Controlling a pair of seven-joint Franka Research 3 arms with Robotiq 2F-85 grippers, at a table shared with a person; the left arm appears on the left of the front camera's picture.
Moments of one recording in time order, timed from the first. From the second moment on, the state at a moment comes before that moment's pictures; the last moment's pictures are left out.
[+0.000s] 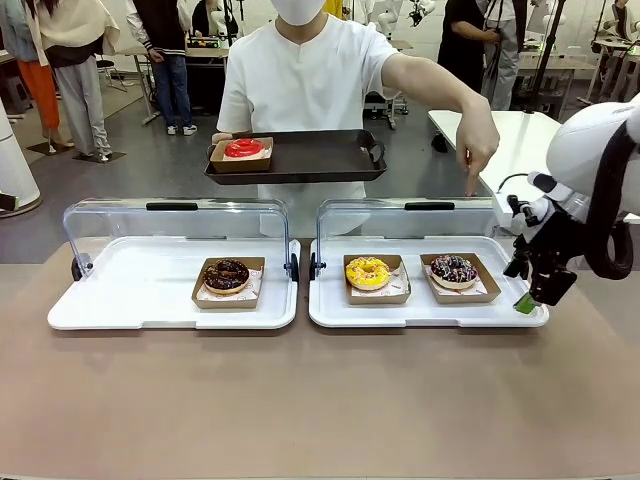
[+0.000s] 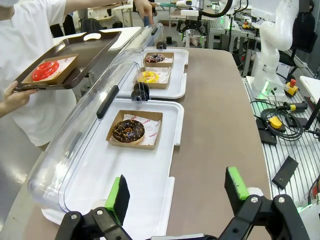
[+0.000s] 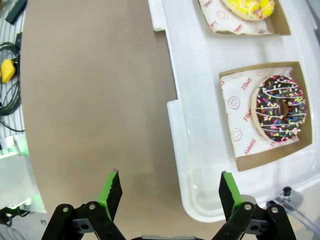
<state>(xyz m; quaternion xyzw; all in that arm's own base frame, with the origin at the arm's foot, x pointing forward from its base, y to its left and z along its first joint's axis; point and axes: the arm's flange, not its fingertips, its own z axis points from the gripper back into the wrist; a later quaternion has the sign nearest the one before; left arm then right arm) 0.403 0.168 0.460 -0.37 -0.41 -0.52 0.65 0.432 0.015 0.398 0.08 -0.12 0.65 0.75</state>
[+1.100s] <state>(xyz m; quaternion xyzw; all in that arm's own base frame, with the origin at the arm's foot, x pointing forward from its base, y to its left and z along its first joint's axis) 0.403 0.168 0.460 -0.37 -0.41 -0.52 0.65 0.459 0.032 0.373 0.06 -0.10 0.67 0.73</state>
